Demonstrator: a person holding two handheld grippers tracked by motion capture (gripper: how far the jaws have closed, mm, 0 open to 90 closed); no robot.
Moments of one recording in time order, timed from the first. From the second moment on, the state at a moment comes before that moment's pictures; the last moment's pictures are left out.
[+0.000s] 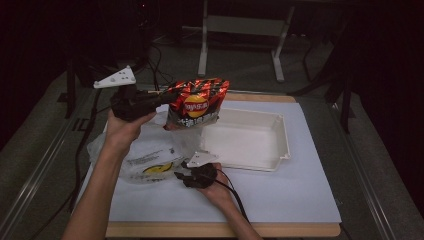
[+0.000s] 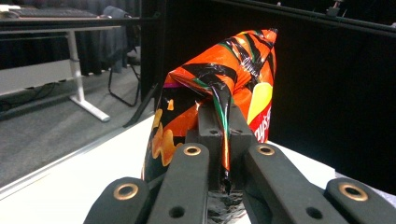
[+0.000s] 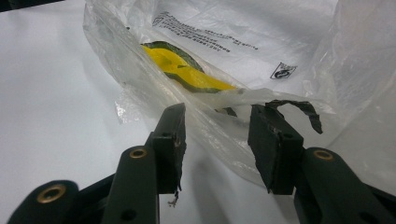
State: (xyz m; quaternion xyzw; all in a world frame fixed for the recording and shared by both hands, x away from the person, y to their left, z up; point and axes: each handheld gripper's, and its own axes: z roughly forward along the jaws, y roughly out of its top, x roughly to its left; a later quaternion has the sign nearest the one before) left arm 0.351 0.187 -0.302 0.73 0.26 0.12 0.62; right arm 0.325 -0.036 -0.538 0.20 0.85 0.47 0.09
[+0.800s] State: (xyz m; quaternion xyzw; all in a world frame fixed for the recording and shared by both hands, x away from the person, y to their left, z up) left arm 0.385 0.167 -0.315 0.73 0.28 0.11 0.62; right arm 0.322 -0.038 -0.538 0.20 0.84 0.48 0.10
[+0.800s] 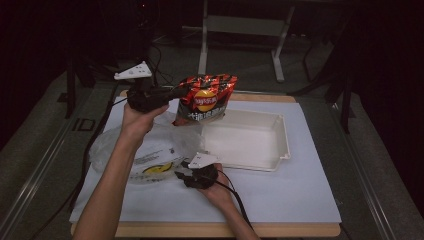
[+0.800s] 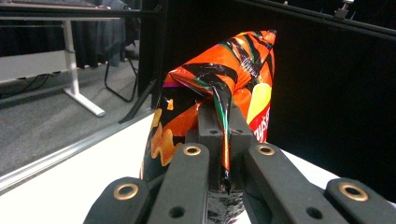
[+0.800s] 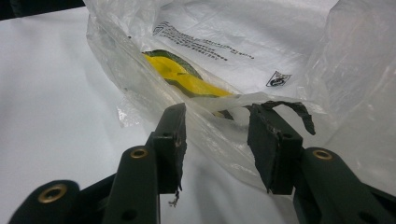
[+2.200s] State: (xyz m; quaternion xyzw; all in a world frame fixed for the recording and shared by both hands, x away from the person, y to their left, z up) left arm 0.451 0.089 -0.344 0.75 0.28 0.05 0.60; right arm 0.318 -0.041 -0.538 0.19 0.84 0.50 0.12
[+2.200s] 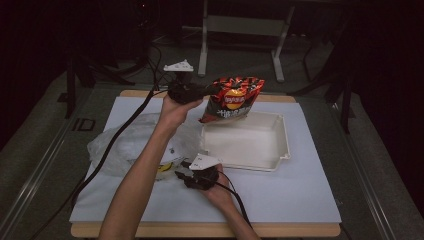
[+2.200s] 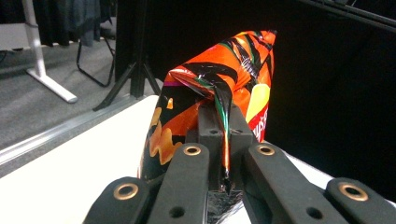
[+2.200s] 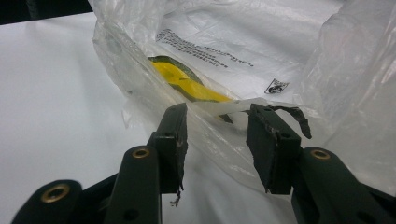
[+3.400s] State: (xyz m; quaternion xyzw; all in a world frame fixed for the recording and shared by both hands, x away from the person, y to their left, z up) left arm 0.494 0.062 -0.402 0.80 0.33 0.03 0.51; right arm 0.316 -0.040 -0.538 0.18 0.84 0.50 0.13
